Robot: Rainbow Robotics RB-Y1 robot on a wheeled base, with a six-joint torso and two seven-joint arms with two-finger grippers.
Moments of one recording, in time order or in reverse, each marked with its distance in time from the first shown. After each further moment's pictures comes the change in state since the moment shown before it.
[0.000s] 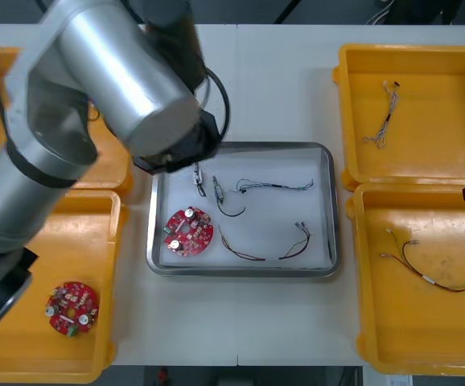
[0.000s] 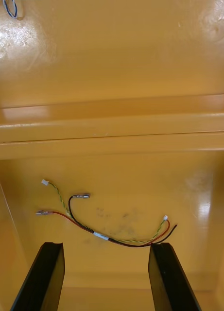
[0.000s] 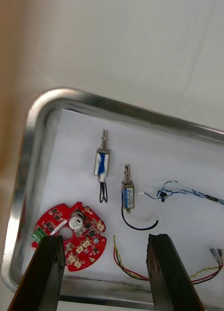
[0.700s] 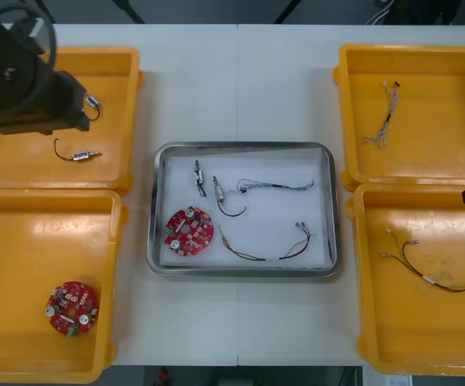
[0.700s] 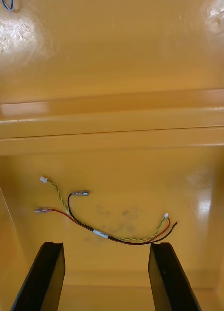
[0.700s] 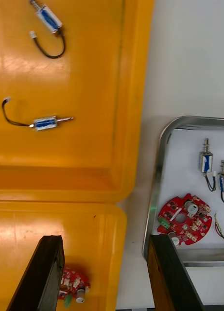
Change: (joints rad) right arm 0.010 0.002 0.001 0.000 0.000 0.000 0.000; left arm 0.116 0.413 0.369 -0.038 0.418 0.003 -0.434
